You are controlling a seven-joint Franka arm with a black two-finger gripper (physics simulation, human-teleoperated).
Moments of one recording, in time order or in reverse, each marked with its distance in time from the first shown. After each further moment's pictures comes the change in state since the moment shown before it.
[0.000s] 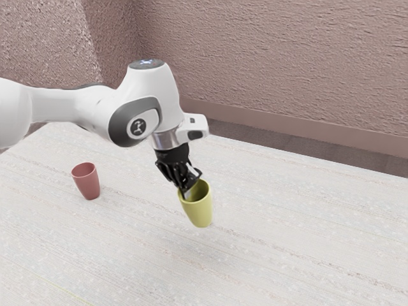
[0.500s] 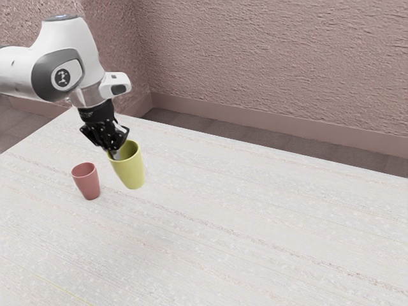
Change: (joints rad) arm 0.081 -0.188 0.224 0.000 0.030 -0.209 0.024
